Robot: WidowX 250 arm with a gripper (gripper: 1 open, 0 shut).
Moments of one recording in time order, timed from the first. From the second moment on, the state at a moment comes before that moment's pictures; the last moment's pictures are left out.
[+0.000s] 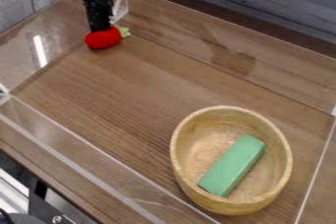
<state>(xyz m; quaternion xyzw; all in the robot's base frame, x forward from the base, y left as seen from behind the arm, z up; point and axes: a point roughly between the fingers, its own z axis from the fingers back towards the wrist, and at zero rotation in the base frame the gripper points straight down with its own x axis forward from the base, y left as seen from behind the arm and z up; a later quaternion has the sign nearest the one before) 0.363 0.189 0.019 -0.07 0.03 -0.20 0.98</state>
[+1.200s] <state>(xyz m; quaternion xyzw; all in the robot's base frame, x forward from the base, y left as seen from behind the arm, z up) 0.365 0.182 0.019 -0.08 0.03 -0.19 0.98</state>
